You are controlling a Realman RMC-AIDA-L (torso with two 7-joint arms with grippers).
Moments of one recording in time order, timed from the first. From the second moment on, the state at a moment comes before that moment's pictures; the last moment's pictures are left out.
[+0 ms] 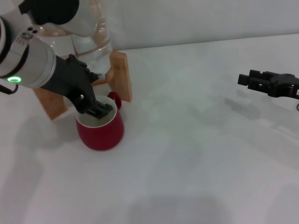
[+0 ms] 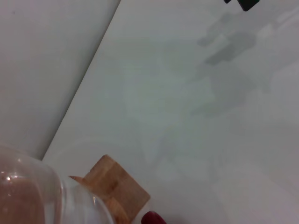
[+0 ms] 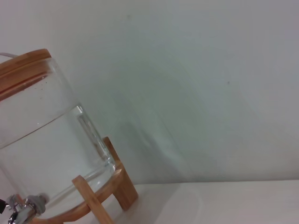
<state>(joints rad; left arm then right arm) -0.75 -2.08 1.46 1.58 -0.57 -1.60 0.83 0.30 1.86 1.97 0.61 -1.21 1.22 -1.59</state>
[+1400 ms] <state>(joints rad) -0.76 -2.08 1.49 1.57 -0.52 -1.55 0.81 0.30 1.86 1.97 0.61 -1.21 1.22 -1.59</state>
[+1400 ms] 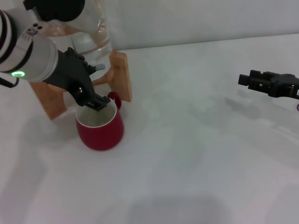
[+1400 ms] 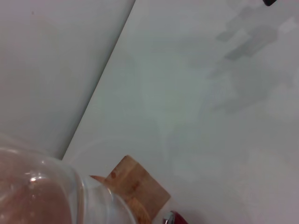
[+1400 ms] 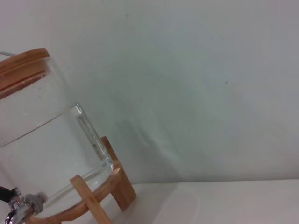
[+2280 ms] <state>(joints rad) -0.72 -2.08 1.54 1.66 -0.56 -1.54 0.81 0.30 1.86 1.97 0.61 -1.21 1.22 -1.59</state>
